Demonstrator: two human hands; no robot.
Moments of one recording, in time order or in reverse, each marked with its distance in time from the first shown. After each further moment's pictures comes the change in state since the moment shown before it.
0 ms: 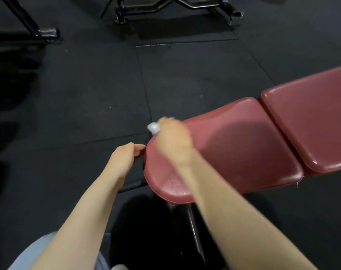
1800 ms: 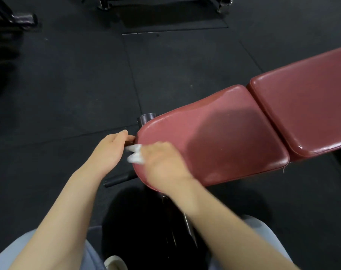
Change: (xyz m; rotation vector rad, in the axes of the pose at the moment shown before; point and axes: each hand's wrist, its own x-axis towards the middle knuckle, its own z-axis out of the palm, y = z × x) left_hand 0.008 -0.001 -0.010 0.279 -0.067 0.130; right_hand -0.079 -0.006 0.007 -0.027 -0.095 -0.370
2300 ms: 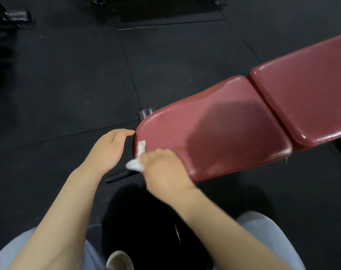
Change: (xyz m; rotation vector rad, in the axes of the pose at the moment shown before) left_hand -0.006 -0.011 -0.002 0.162 0.026 0.145; right_hand -0.022 -0.022 0.015 0.004 0.036 0.101
